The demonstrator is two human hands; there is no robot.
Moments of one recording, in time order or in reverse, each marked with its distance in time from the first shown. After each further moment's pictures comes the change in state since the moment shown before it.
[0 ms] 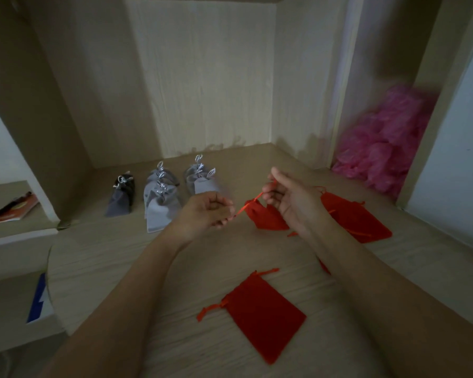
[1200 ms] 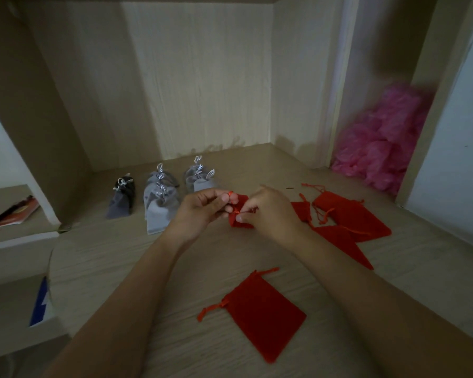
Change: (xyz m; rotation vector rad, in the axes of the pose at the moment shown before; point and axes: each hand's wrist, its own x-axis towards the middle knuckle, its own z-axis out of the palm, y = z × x) left_hand -0.001 0.002 0.005 -0.124 0.060 0.093; right_hand -0.004 0.025 0.010 -1.441 -0.151 -0.455
